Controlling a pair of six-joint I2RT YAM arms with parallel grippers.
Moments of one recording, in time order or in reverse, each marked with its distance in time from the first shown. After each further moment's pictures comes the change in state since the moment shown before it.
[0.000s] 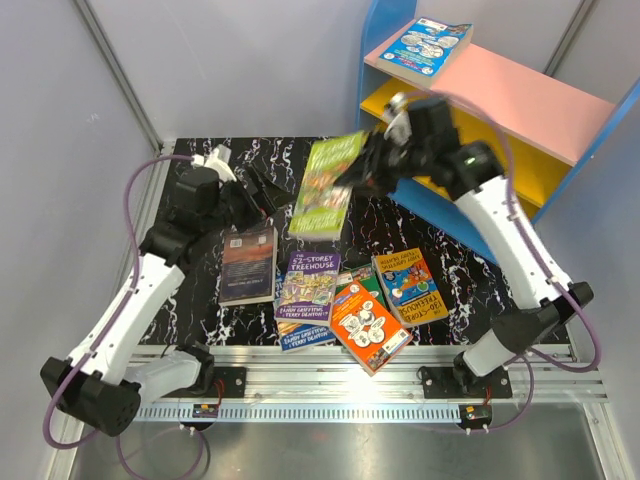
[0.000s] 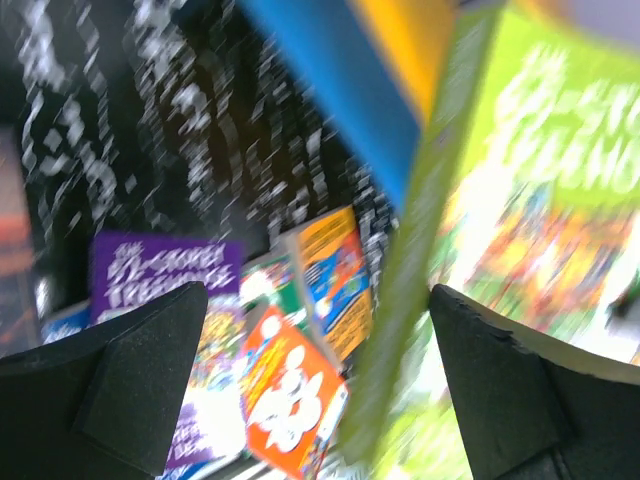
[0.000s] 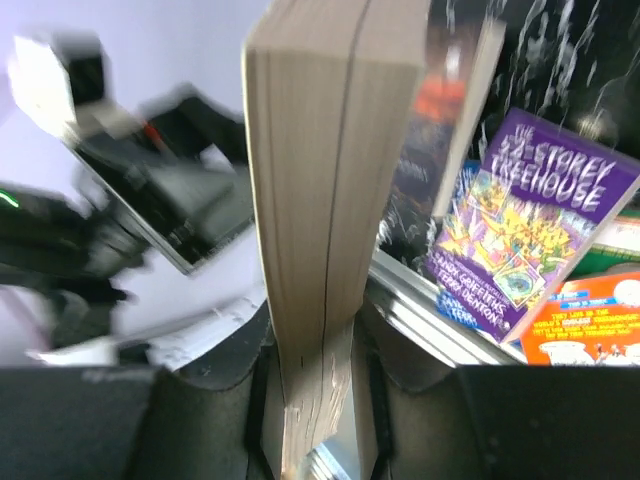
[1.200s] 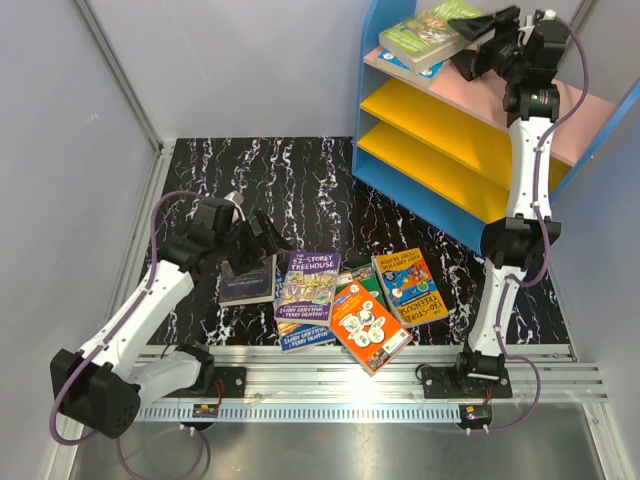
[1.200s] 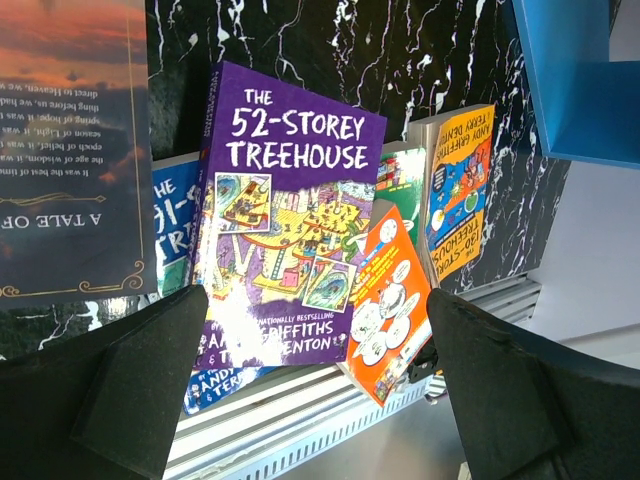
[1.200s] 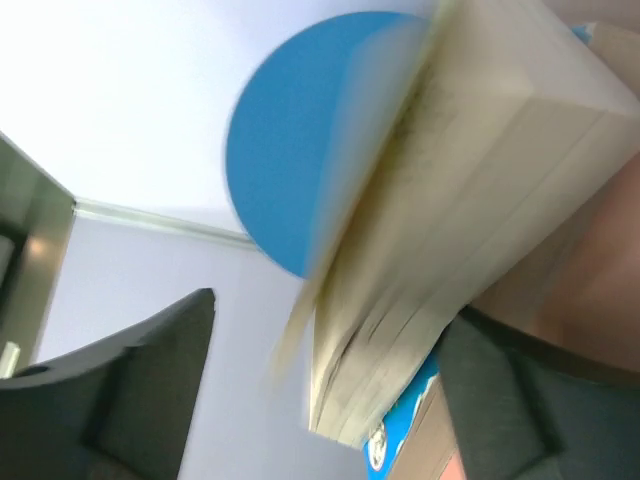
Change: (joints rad) left arm 0.003 -0.027 -0.197 -0.175 0.034 0.027; right arm -0.684 0.727 0.904 0.467 -0.142 0.502
